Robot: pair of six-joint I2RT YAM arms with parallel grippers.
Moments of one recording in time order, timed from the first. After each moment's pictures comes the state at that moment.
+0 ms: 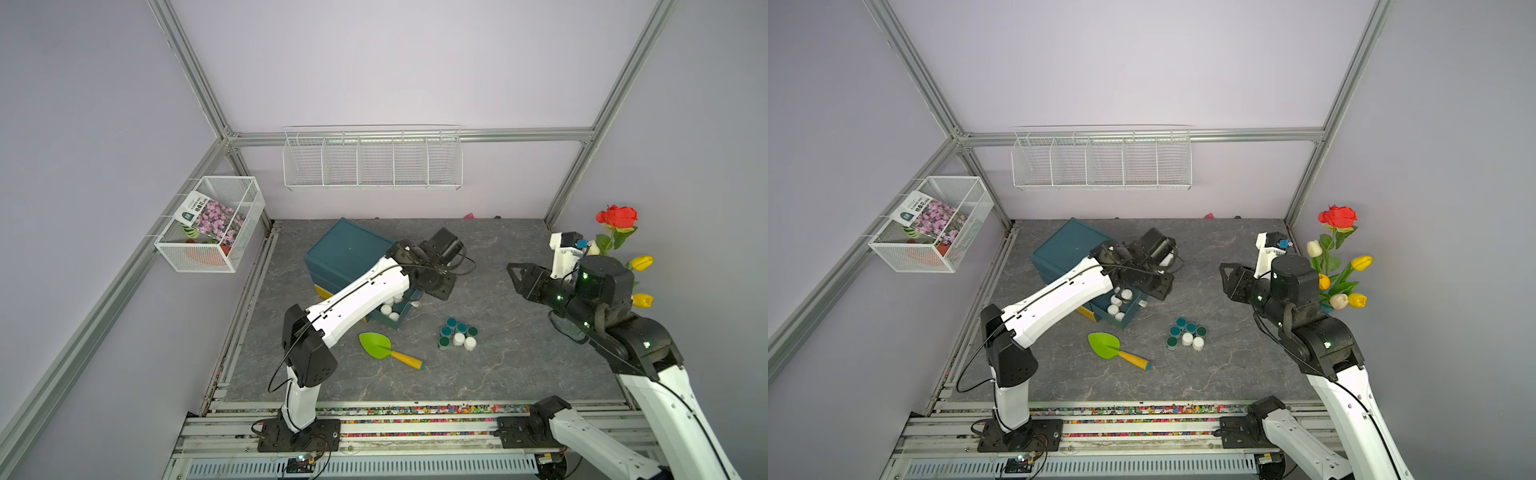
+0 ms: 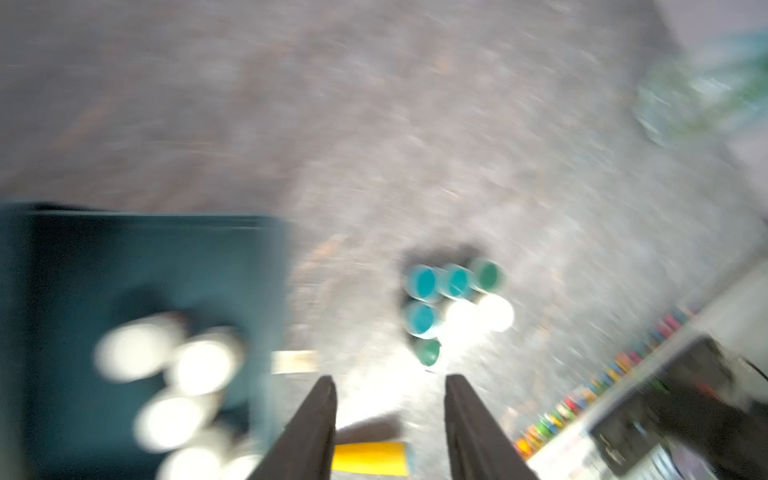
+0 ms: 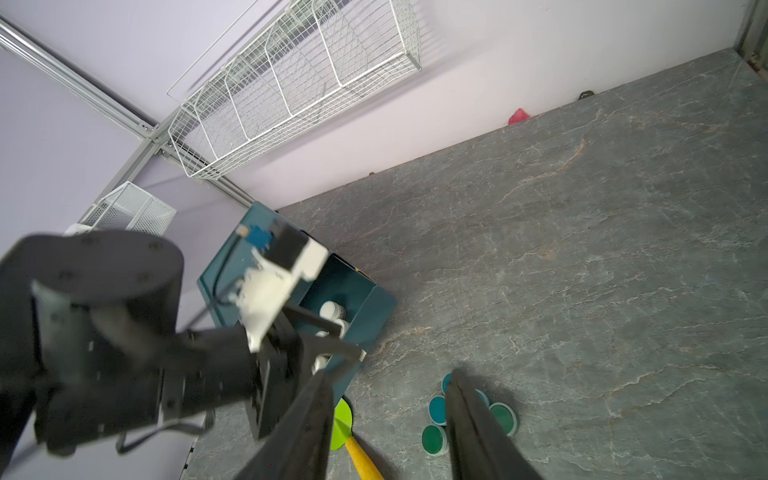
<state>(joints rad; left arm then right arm) -1.02 1.94 1.99 -1.10 0.01 -0.33 0.34 0.85 1.26 -0.82 -0.04 0.55</state>
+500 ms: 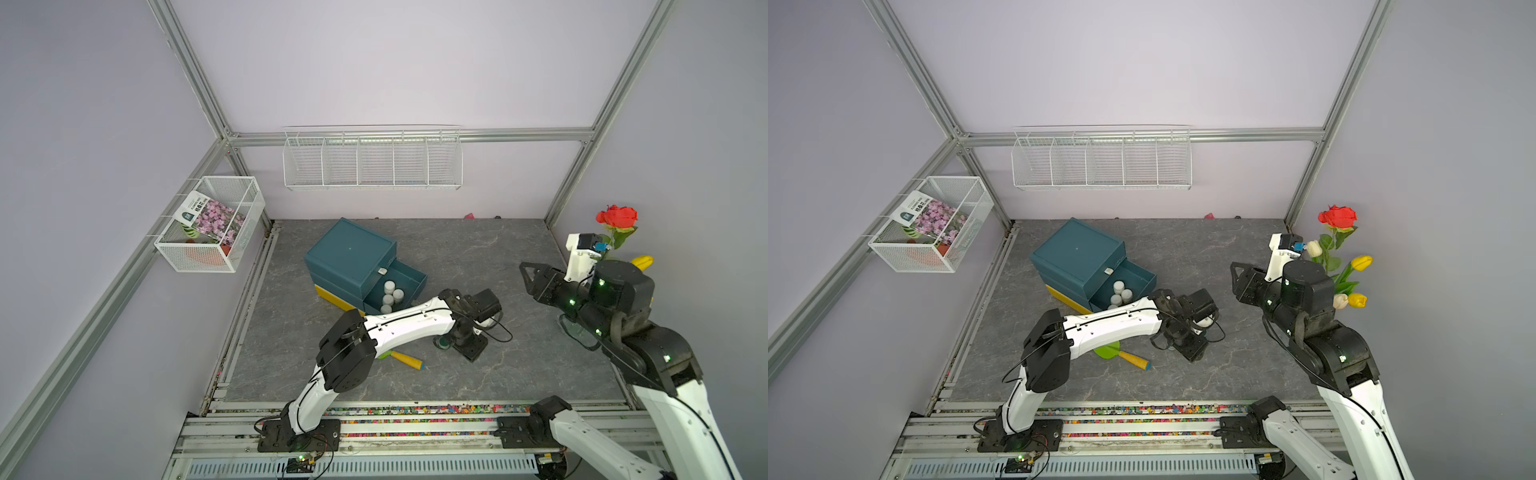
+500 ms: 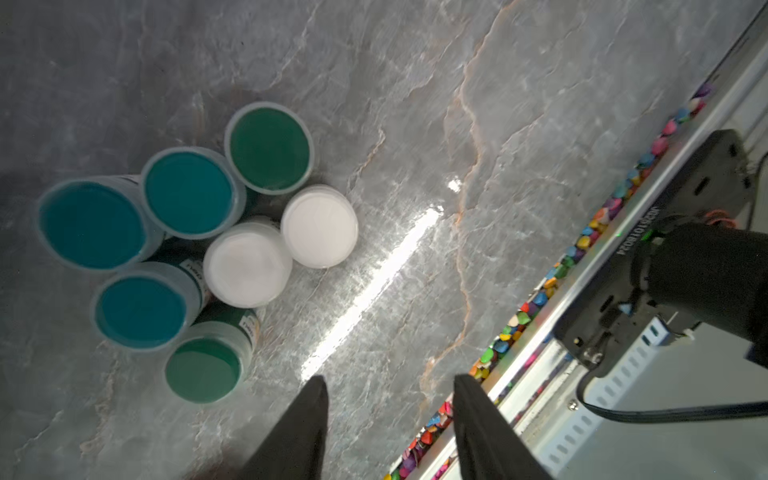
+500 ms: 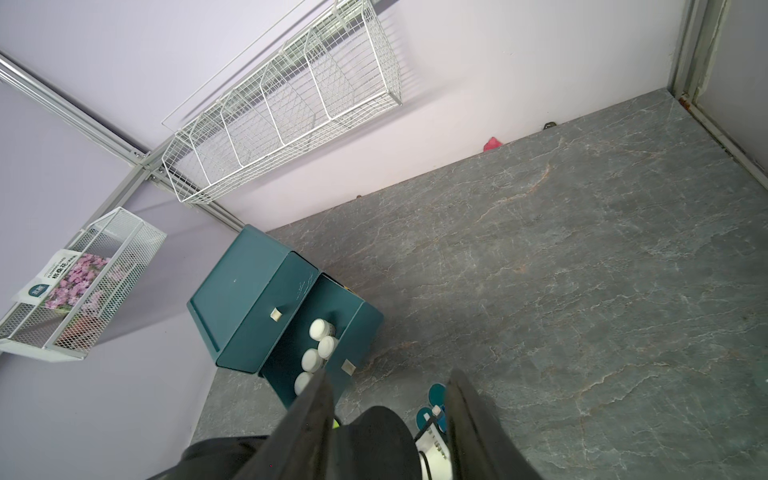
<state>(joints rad) -1.20 2.14 1.85 -0.98 0.16 -0.31 0.34 0.82 1.31 -0.88 0.03 0.55</state>
